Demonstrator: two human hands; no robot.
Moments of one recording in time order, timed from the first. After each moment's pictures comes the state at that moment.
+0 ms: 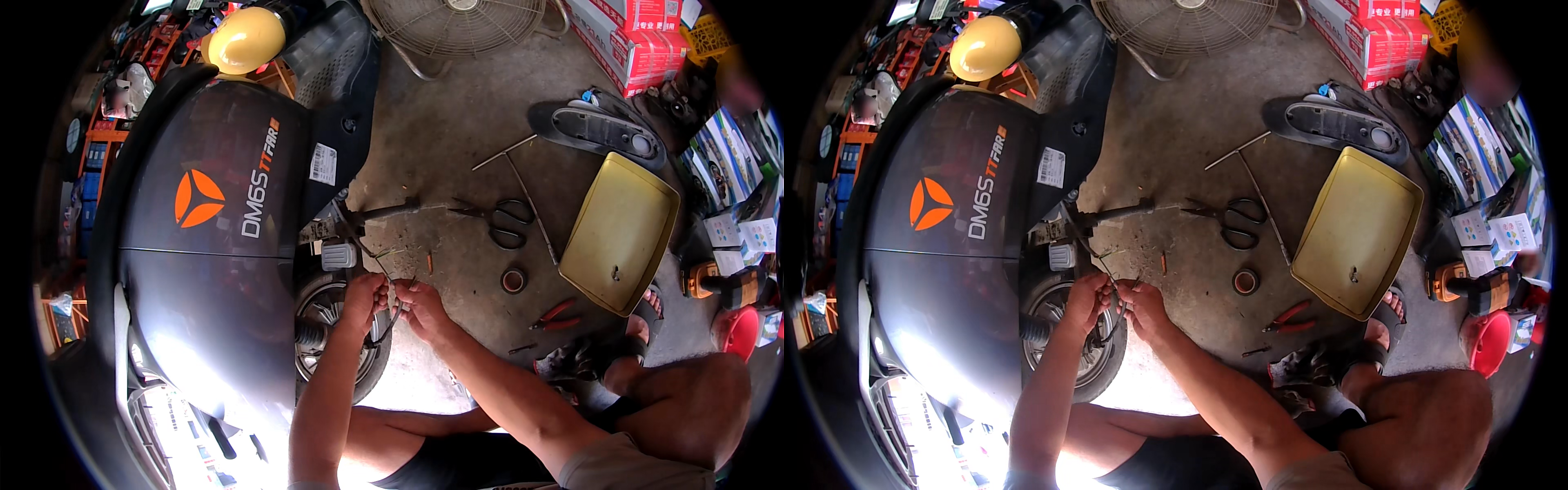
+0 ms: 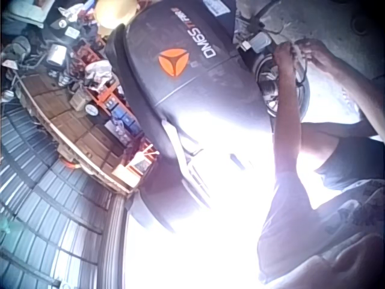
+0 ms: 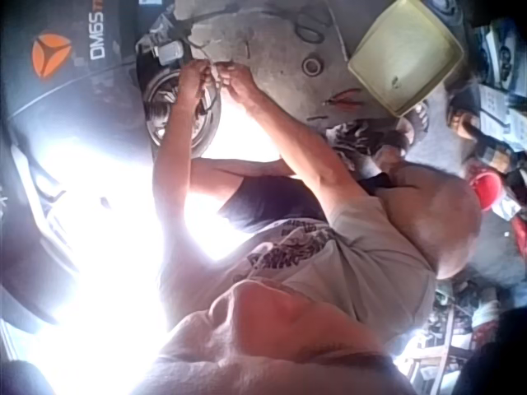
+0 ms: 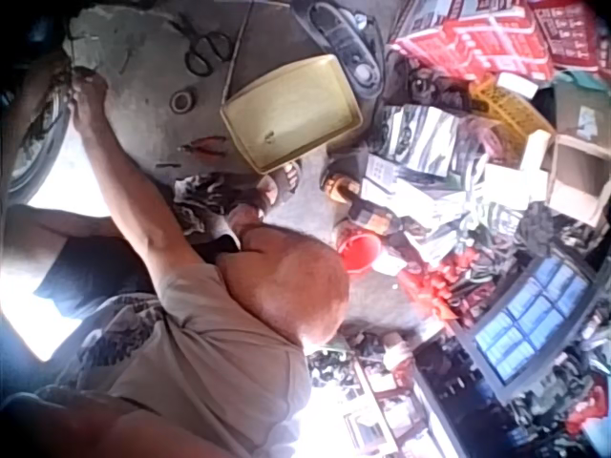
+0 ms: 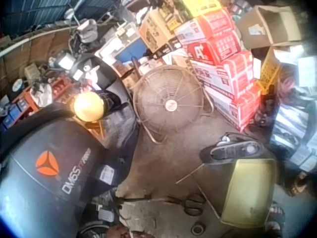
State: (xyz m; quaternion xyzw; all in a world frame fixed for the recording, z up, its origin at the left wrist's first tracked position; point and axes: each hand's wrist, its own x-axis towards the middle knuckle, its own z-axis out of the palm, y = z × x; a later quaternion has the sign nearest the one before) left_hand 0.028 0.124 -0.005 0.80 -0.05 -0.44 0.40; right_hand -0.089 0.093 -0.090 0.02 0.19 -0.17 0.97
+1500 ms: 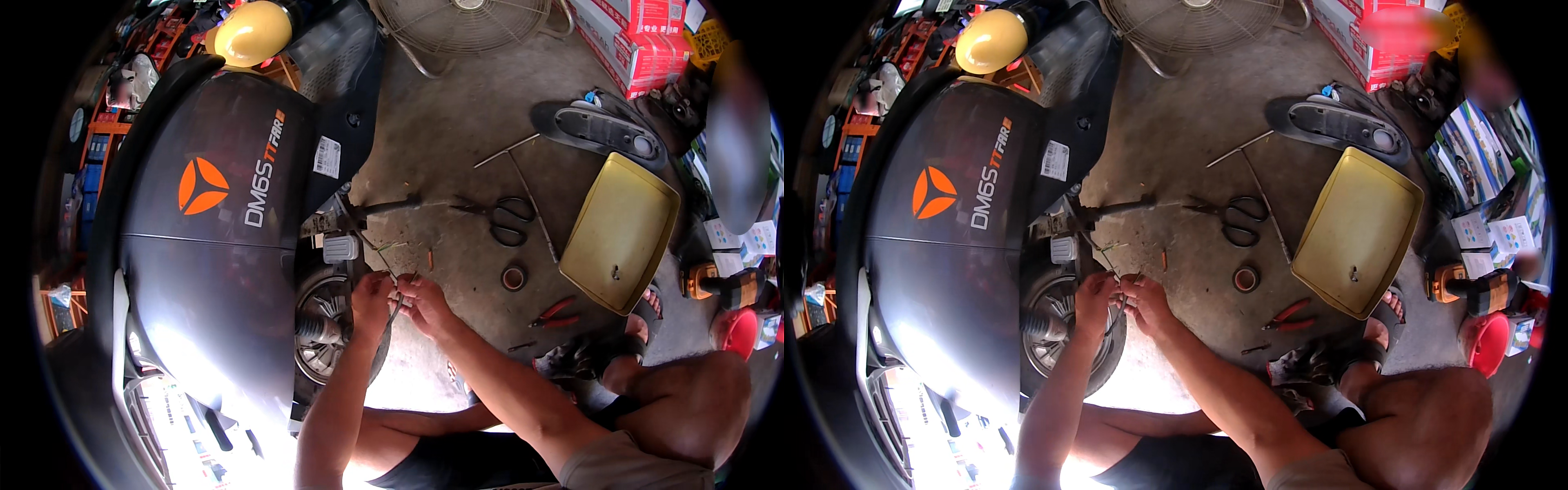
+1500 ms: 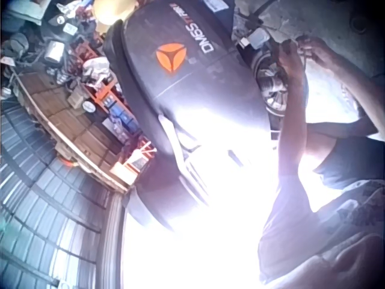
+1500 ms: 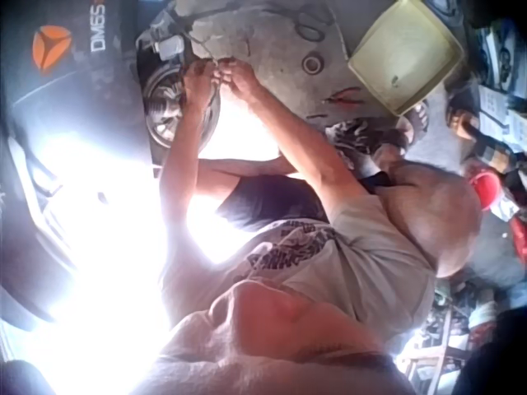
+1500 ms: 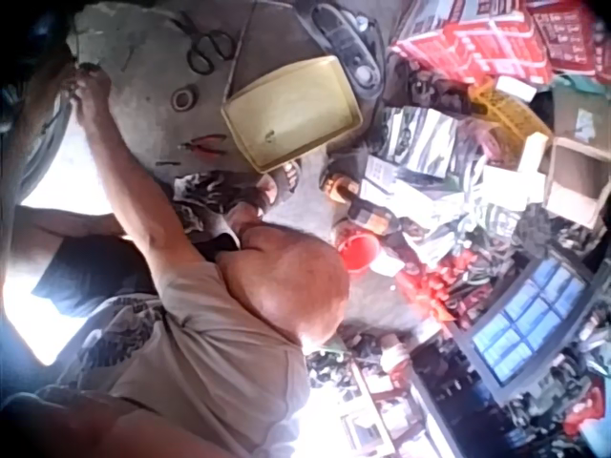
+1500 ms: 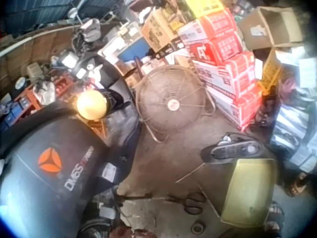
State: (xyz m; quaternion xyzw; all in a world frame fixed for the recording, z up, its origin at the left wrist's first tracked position) left_hand 0.005 0.151 -0.034 0.84 -0.19 -0.27 0.42; right_hand -0.094 0.091 -0.092 0.03 0.19 -0.17 0.97
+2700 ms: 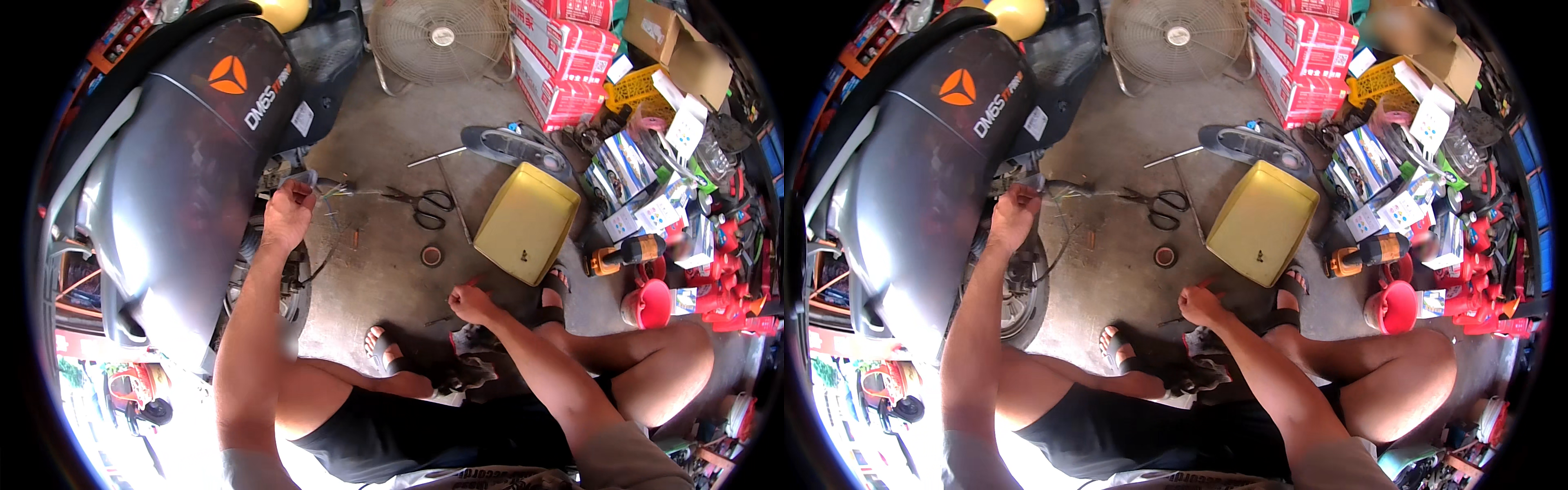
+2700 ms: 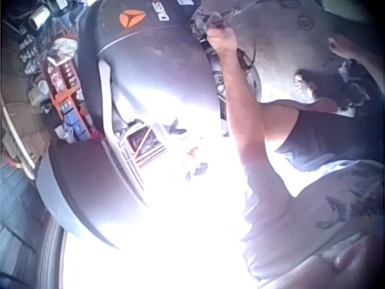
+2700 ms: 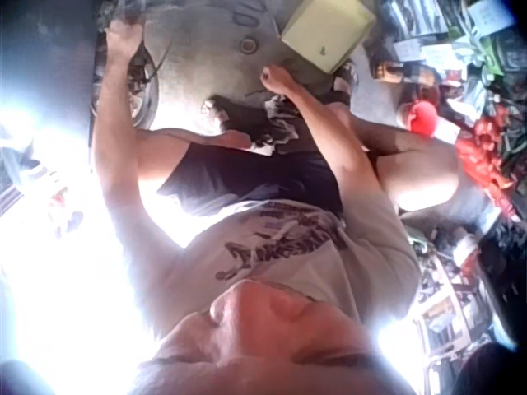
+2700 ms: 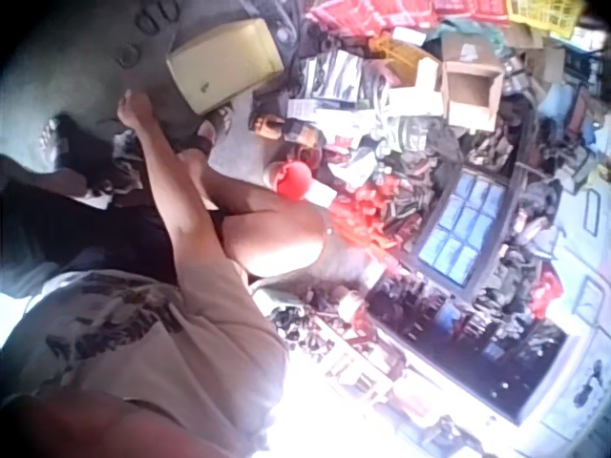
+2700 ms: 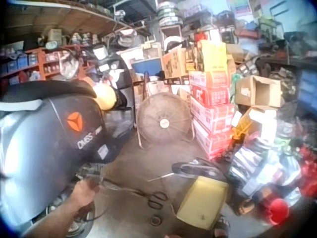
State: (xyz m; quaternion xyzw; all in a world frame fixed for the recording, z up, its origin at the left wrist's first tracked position) left_hand -0.006 0.135 0.076 0.87 -0.42 -0.06 0.24; right_hand -0.341 0.080 -0.199 -0.82 0.33 -0.02 0.47
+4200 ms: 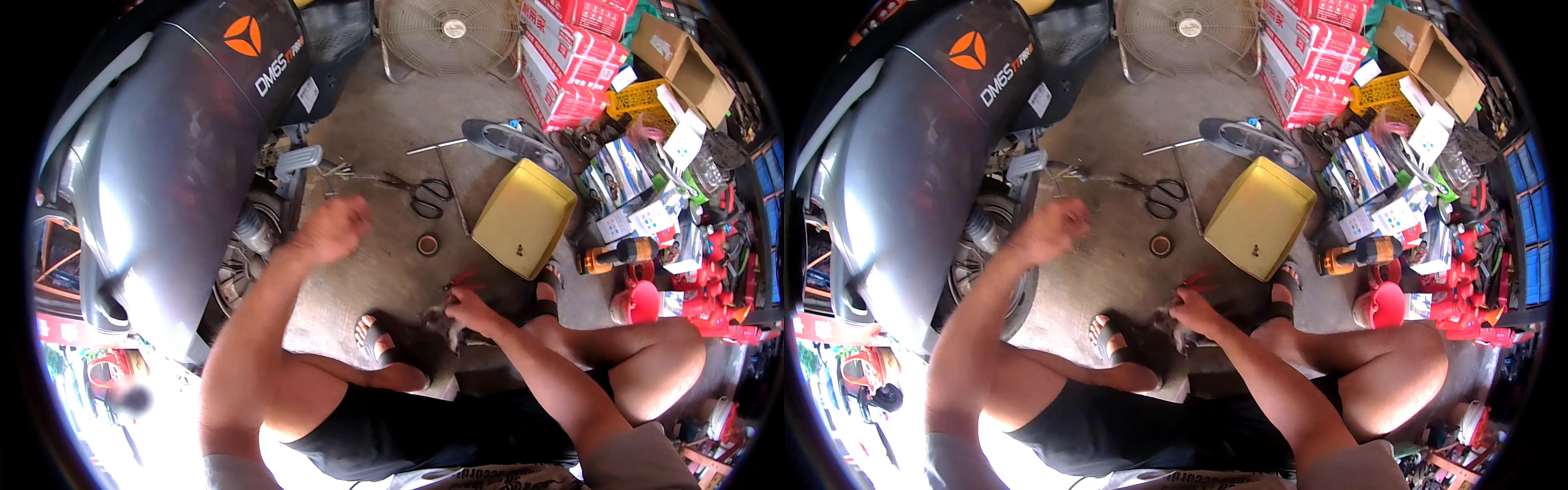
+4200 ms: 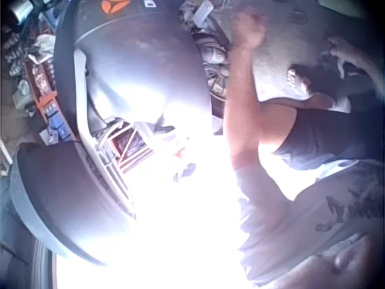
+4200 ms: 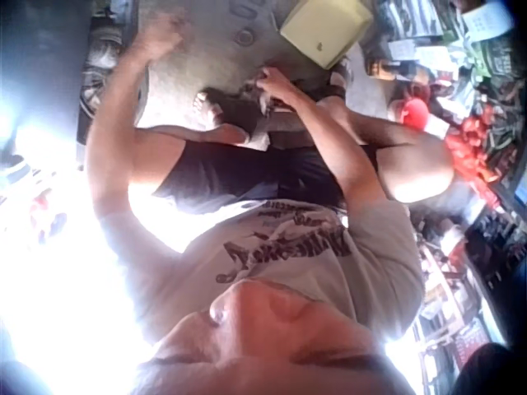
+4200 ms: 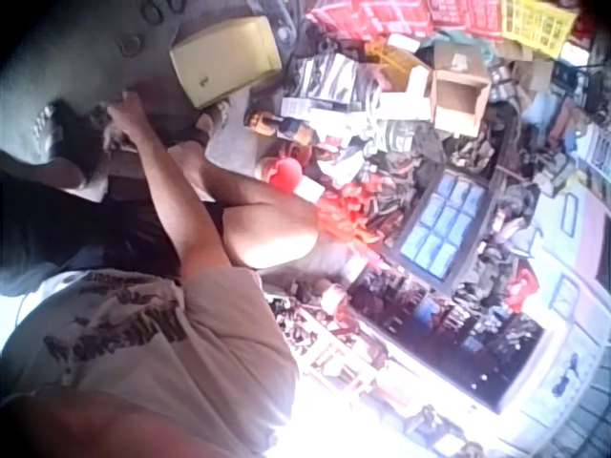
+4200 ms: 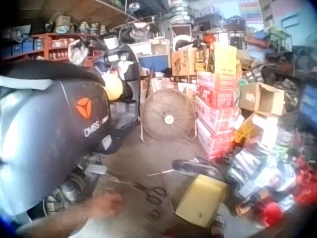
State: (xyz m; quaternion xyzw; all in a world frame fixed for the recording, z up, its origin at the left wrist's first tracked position) left_hand -0.059 0.147 0.056 0.74 -0.61 -0.26 0.12; right_hand -0.358 0.109 -0.146 -0.65 0.38 0.01 0.66
